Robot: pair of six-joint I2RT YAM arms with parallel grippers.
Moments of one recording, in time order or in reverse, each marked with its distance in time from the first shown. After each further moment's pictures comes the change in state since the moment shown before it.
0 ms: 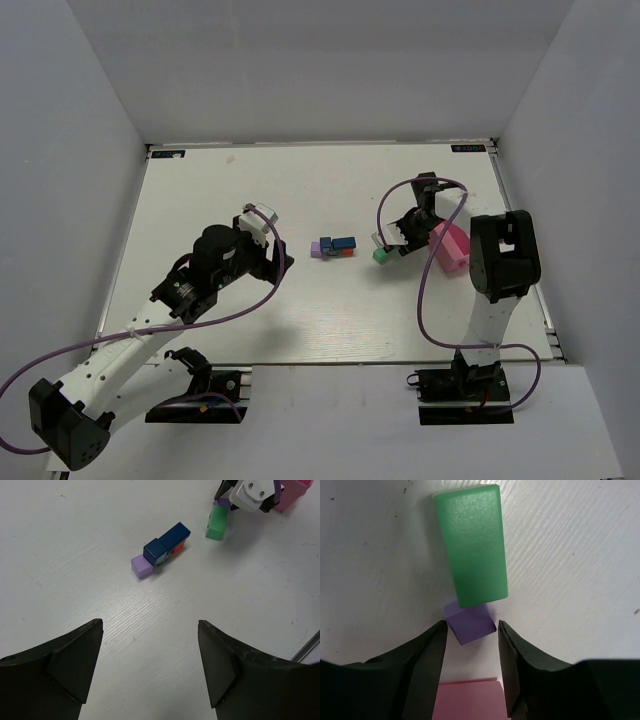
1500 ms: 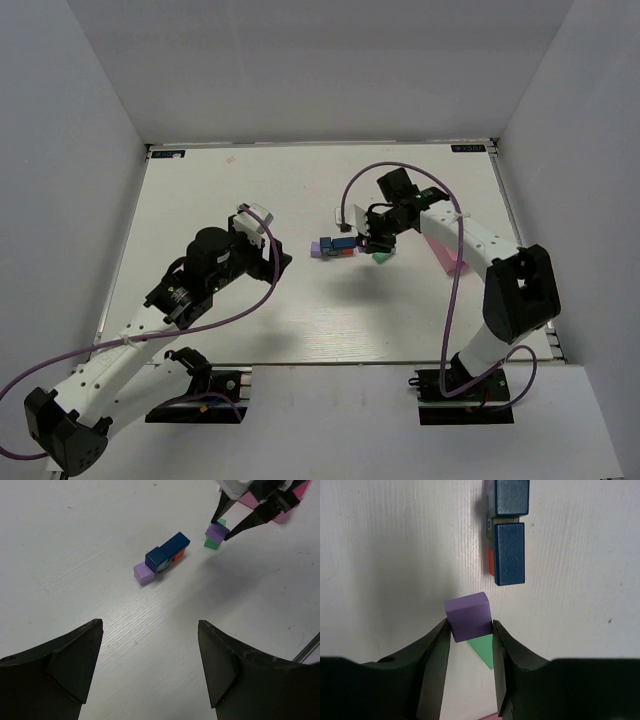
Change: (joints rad) left arm 0.000 -0.044 0.000 0.000 -0.013 0.000; right arm 0.278 -0.288 -0.038 0.068 -0.079 0.835
